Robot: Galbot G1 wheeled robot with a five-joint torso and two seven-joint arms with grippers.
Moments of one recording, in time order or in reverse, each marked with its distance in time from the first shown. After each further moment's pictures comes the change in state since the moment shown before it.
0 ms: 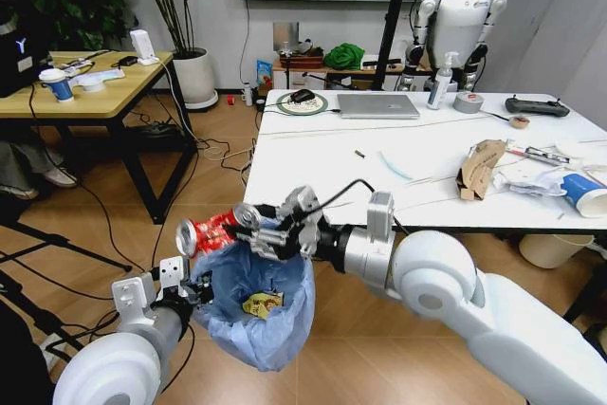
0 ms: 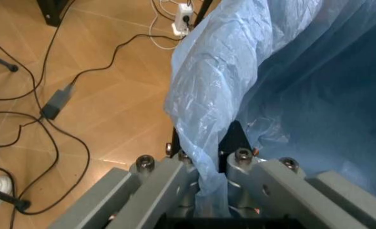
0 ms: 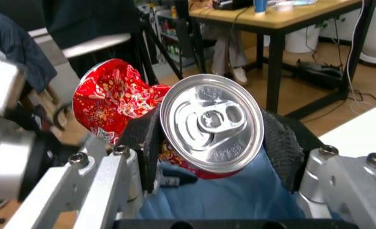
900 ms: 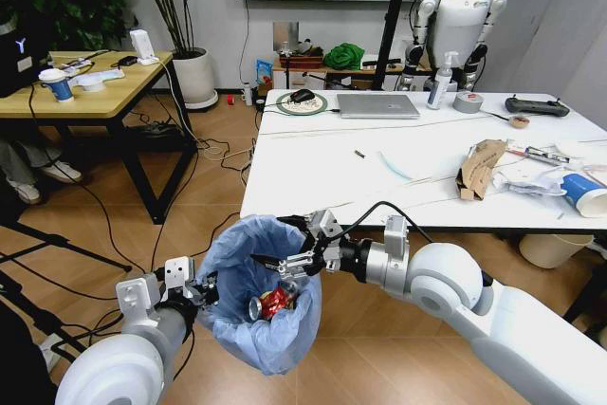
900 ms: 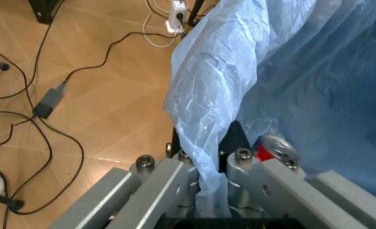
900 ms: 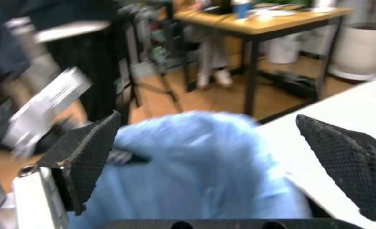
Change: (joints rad) left arm 0.008 -0.001 0.019 -0.013 0.001 0.000 -0.002; right arm -0.147 -0.045 0.156 -0.065 -0.158 0.102 -0.159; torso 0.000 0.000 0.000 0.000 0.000
